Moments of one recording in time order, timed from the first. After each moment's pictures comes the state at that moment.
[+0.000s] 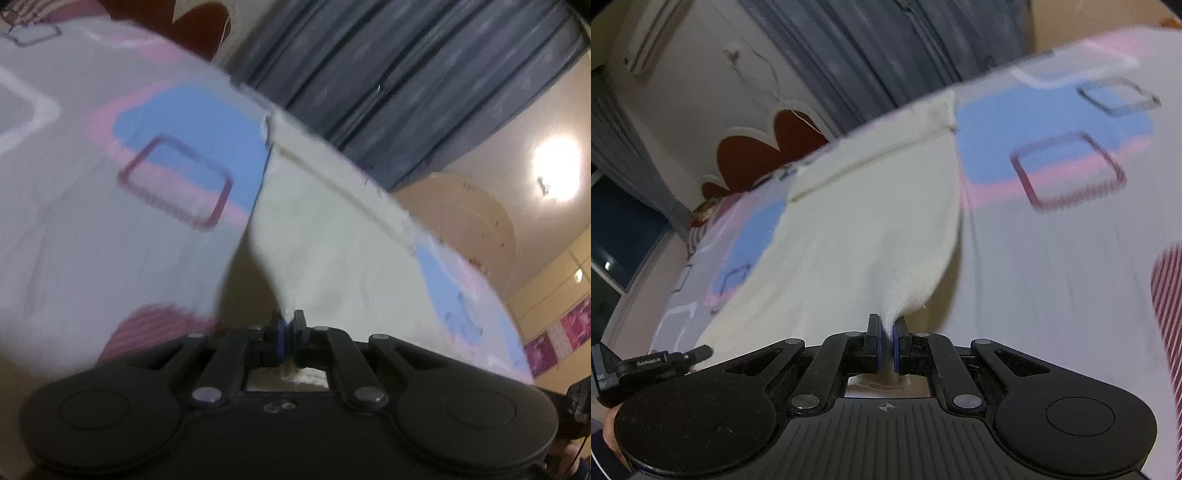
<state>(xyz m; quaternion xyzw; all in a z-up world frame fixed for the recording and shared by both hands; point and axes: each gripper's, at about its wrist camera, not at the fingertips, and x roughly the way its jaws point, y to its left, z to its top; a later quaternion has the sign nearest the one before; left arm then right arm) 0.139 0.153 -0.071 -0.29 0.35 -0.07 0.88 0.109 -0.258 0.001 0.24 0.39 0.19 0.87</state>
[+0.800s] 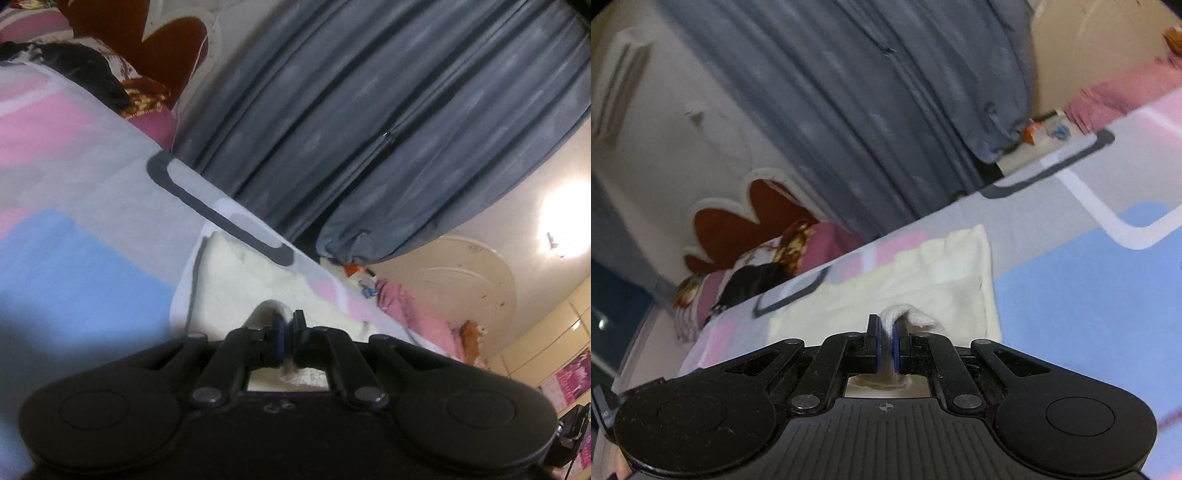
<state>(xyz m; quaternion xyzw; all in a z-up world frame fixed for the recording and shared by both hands) 0.477 0.160 -0.053 -0.32 0.32 -0.07 0.89 0.452 -0.277 0.005 0.31 0.38 0.13 0.86</state>
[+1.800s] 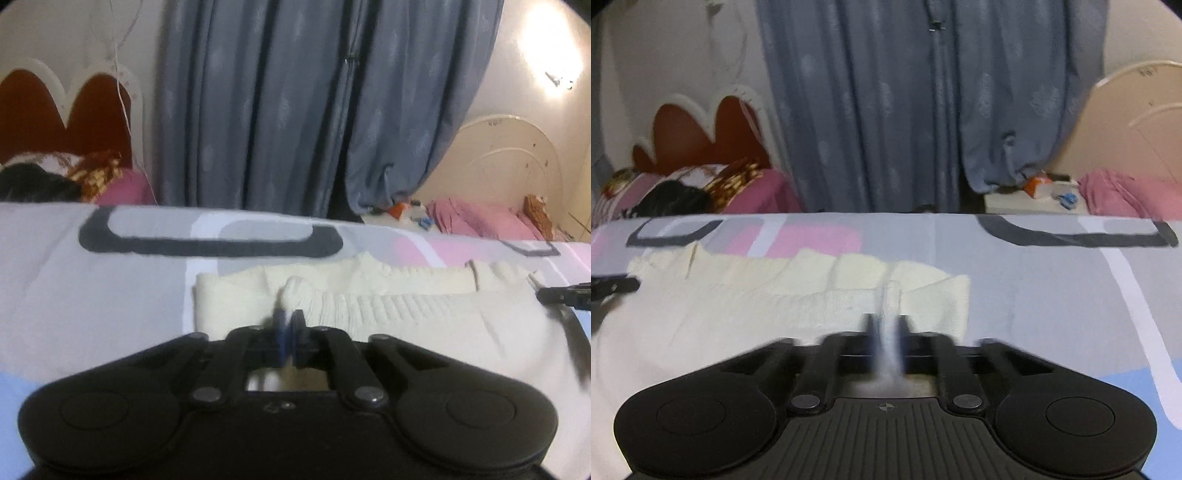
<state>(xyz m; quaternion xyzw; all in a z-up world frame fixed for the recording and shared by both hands) 0.553 0.114 -0.100 -0.04 0.32 -0.08 0.94 0.522 -0.226 -0.093 0.03 0.36 0.14 0.92</state>
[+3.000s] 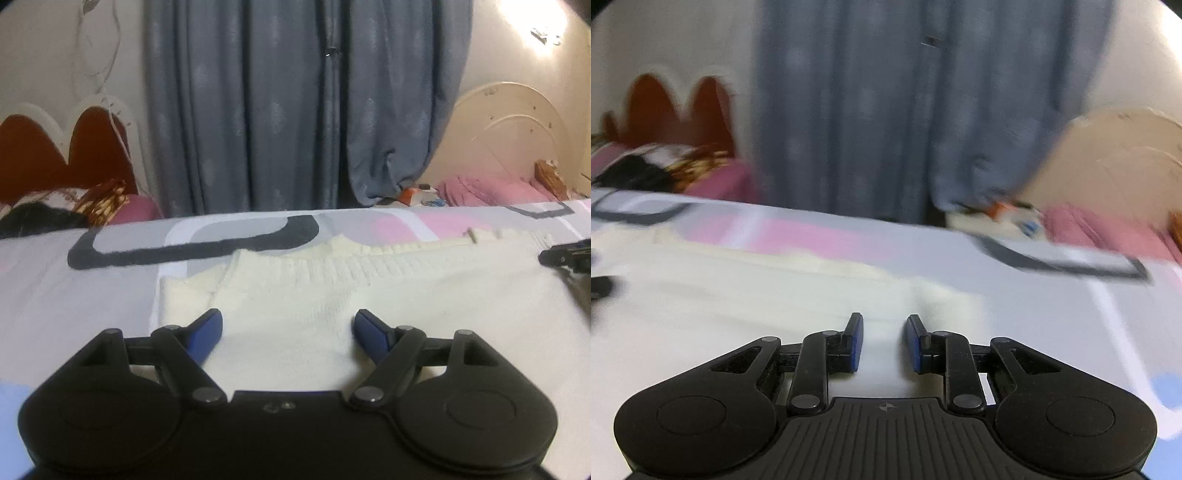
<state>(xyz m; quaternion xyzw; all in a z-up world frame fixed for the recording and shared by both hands) 0.553 0.064 -0.112 0.05 0.32 -0.07 0.95 0.528 -0.207 -0.107 -0.02 0.36 0.07 0.93</state>
